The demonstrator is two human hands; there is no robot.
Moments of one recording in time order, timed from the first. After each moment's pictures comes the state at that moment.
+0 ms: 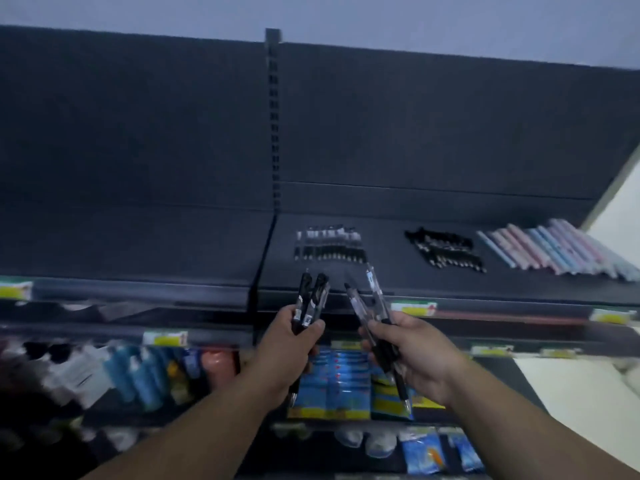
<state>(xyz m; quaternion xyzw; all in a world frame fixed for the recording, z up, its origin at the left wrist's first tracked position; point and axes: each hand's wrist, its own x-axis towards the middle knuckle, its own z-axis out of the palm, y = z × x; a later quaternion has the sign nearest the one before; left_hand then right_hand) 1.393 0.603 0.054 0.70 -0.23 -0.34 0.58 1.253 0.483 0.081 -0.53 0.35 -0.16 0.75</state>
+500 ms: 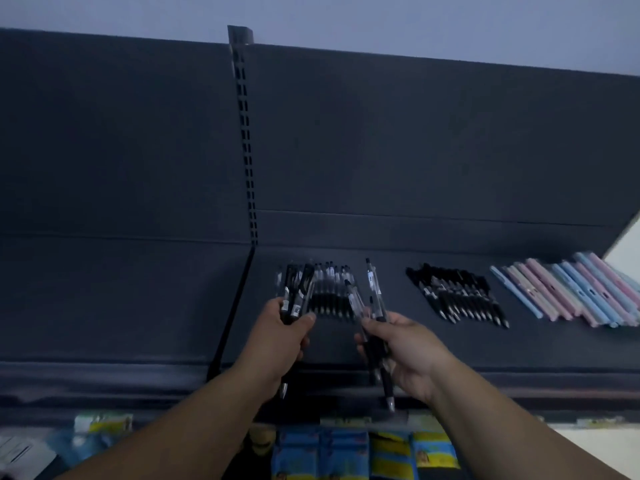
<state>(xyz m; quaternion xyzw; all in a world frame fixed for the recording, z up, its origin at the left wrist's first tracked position) 1.474 0.481 0.074 0.72 -0.21 -0.32 0.59 1.333 0.367 0.086 -0.46 0.39 -0.21 0.77</state>
